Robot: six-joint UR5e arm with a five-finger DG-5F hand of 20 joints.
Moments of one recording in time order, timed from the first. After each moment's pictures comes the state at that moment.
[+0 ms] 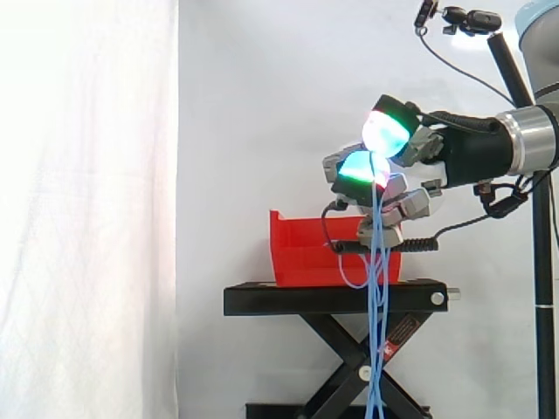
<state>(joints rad) 0.10 -2.12 -1.12 -3.25 -1.52 -0.25</state>
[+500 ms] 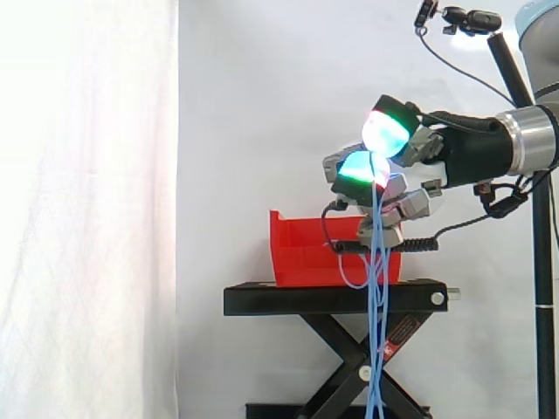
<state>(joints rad) 0.10 -2.12 -1.12 -3.25 -1.52 -0.25</state>
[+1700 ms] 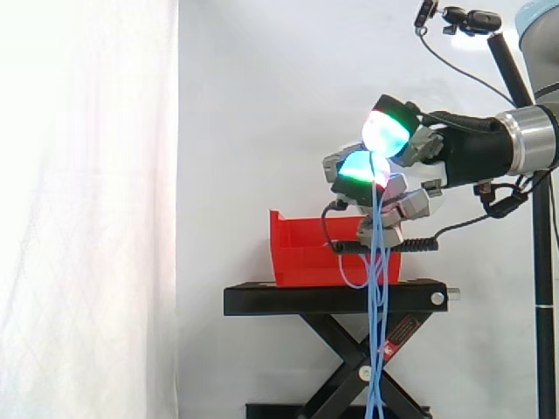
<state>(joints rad) 0.11 -2.12 -1.12 -3.25 -1.52 -0.25</state>
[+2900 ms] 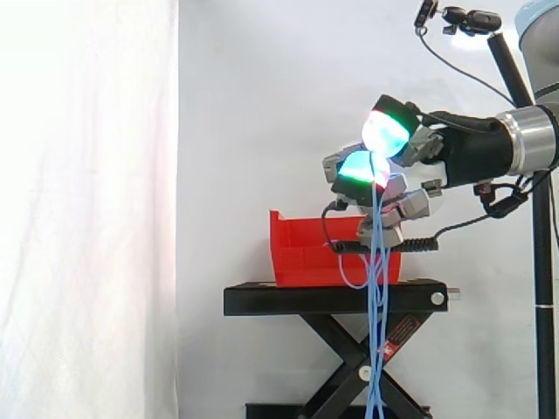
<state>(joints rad) 0.10 -2.12 -1.12 -3.25 -1.52 -0.25</state>
